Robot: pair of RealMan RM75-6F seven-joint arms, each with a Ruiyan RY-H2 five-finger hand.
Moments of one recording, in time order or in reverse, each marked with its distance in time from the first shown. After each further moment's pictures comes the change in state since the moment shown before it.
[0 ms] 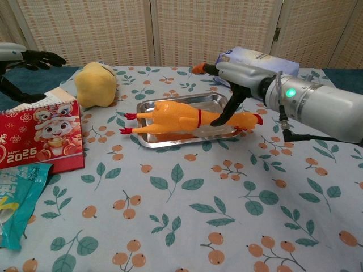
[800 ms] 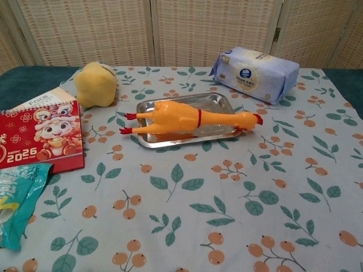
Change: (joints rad) left arm 0.533 0.028 0.216 0.041 0.237 0.739 0.102; right arm -0.581 0.378 -0.276 -0.324 -0.076 0.747 -0.341
